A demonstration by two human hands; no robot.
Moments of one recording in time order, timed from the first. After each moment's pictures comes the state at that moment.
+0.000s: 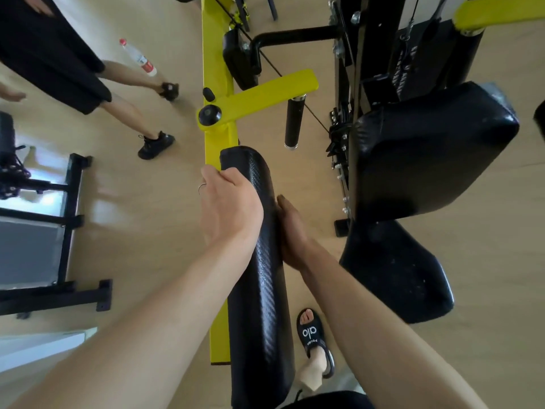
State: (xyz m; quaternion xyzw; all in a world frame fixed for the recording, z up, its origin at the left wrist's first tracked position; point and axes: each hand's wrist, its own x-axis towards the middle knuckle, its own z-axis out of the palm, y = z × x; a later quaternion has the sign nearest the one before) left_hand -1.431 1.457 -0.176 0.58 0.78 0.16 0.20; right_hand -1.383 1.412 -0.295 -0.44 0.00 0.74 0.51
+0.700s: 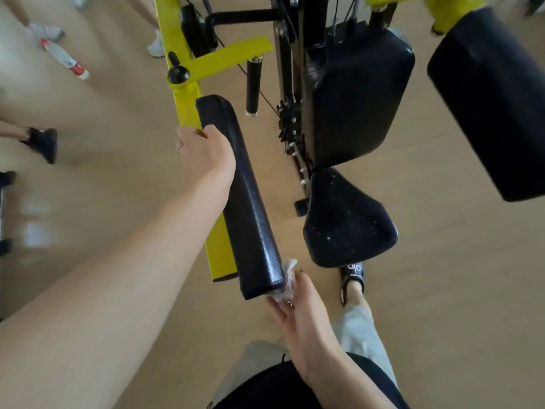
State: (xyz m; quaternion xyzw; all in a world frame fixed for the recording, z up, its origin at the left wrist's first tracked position) left_hand -1.463 1.435 -0.174 0.57 0.72 0.23 0.33; right_hand -1.511 1.191 -0.216 -0.51 0.31 0.55 0.59
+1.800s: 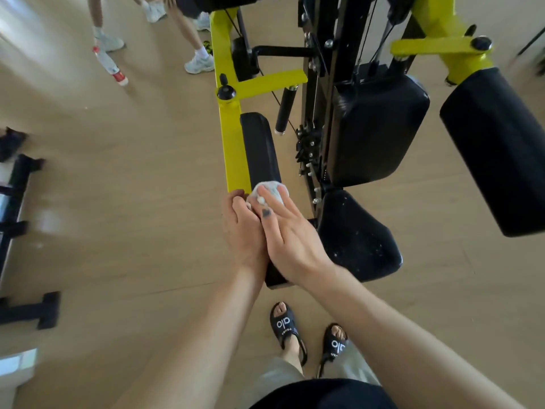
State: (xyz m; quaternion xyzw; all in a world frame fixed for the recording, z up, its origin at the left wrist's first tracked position) left_hand -1.527 1.330 -0.181 0.43 0.67 0.37 0.49; right_hand -1.468 1.268 -0.162 -0.73 -0.49 0.32 0.35
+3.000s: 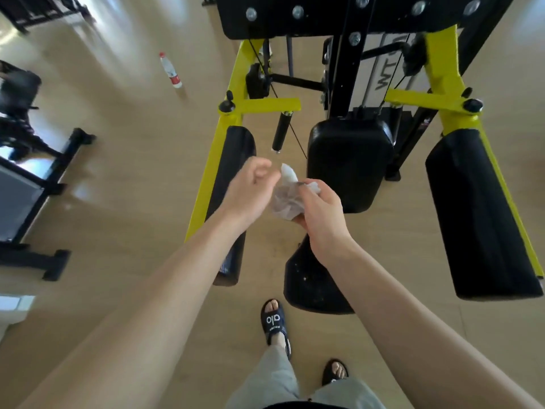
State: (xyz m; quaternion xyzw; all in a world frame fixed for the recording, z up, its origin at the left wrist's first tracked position) left_hand -1.436 1.316 -0.121 0.65 0.56 0.24 0.46; right_hand -1.320 1.235 -0.132 -0.63 -0.23 0.50 0.55
